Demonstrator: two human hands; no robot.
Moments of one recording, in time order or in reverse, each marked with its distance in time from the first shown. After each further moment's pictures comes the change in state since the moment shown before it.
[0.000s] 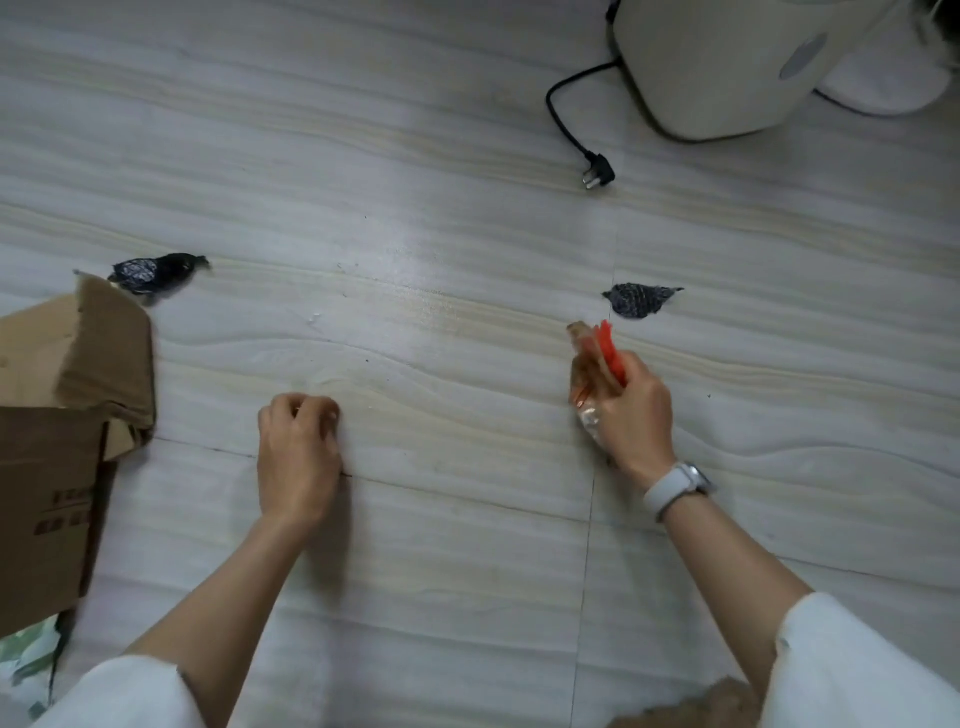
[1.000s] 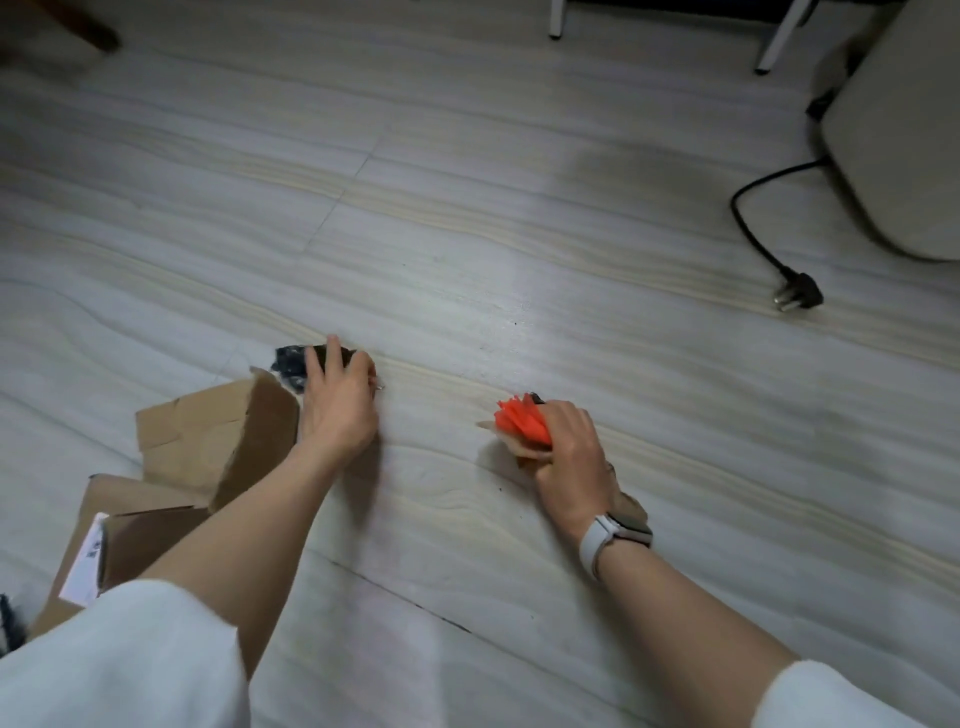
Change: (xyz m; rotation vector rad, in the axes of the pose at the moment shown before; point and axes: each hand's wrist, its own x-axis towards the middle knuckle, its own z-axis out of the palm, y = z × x) left_hand 0.179 -0.055 -0.040 0.297 -0.116 -0.100; right_hand 0.044 -0.099 0.176 0.095 -0.268 -0.457
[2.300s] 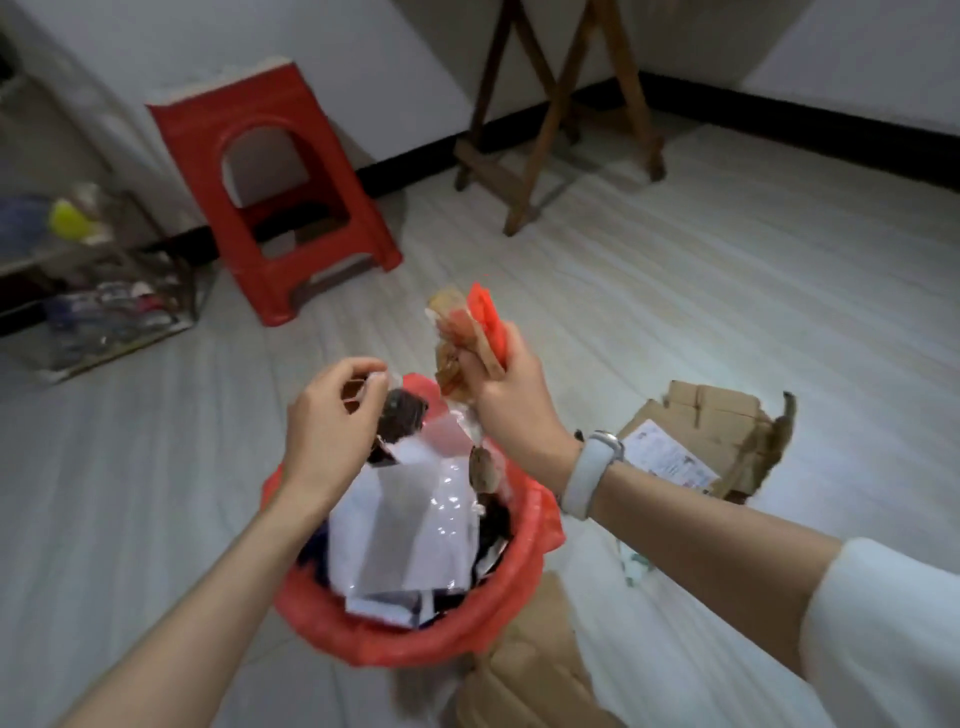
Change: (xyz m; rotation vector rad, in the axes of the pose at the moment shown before) left_hand -0.442 -0.352 -0.281 -0.587 0.796 -0.463; right_hand -0.236 -0.566 0.082 0.859 -0.745 -0.248
